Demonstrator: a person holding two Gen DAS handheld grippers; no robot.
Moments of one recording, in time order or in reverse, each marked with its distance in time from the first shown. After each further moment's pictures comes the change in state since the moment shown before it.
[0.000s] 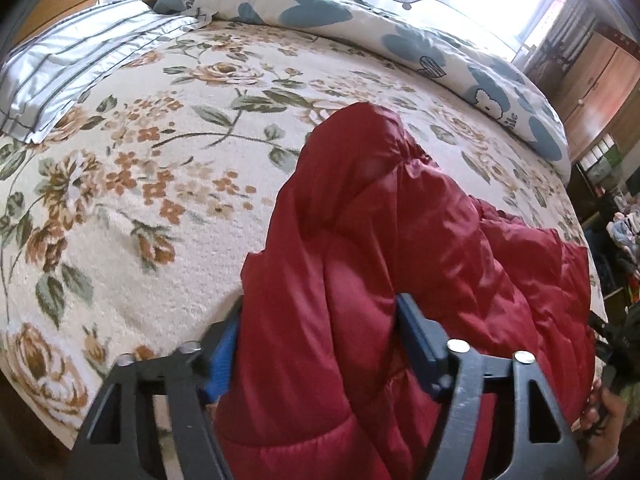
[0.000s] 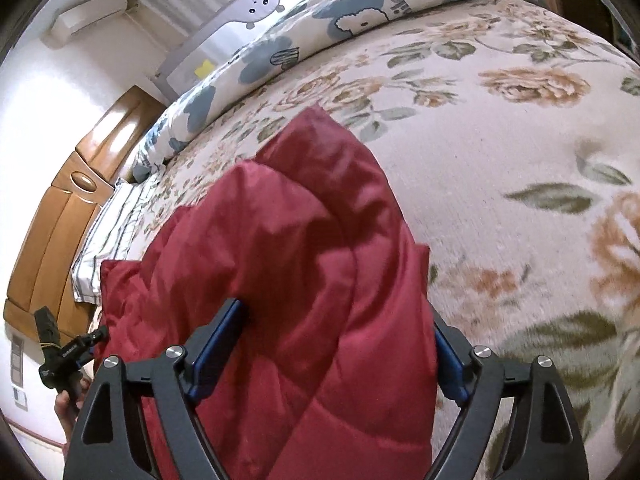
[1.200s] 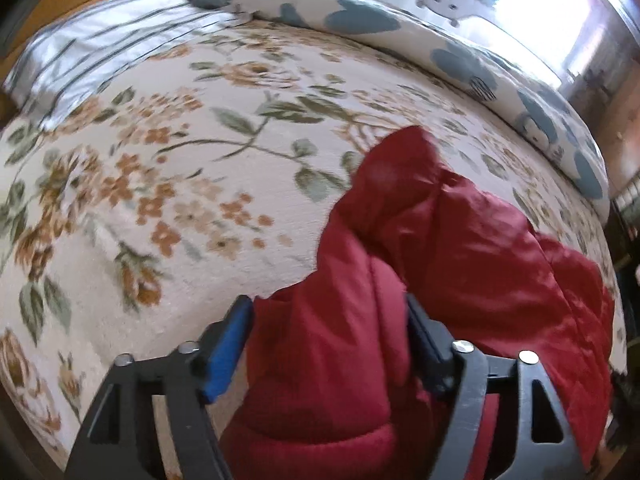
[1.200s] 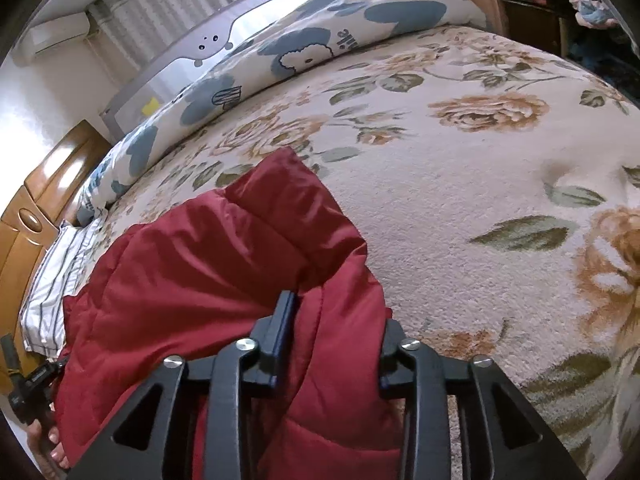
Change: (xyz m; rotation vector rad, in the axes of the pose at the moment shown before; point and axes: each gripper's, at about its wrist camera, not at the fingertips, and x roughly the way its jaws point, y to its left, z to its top) left arm 0.065 0.005 0.026 -0.125 -0.052 0.098; right arm 0.025 -0.007 0.010 0.063 -0.171 -0.218
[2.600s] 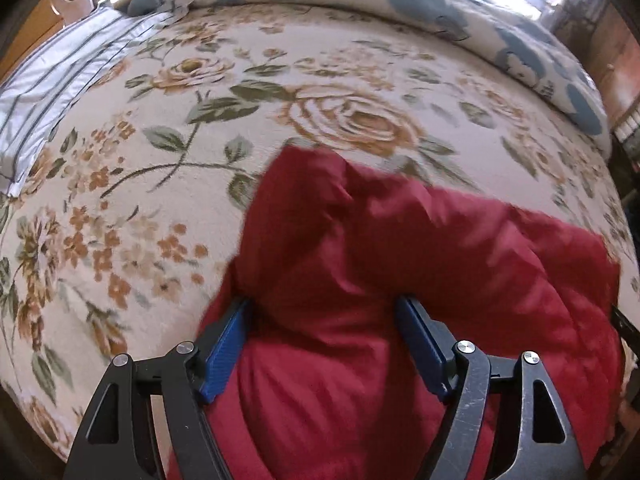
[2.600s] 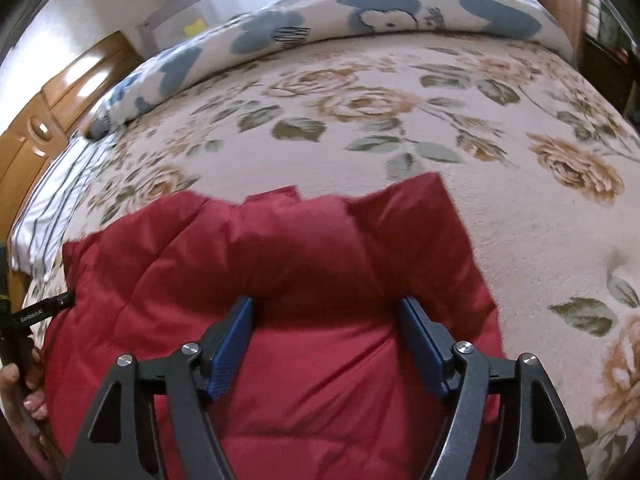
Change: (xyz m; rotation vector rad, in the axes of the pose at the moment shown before) left arm 0.047 -0.063 0.042 0.207 0.166 0.062; right arm 0.044 0.076 0.026 -0.250 0.199 0.000
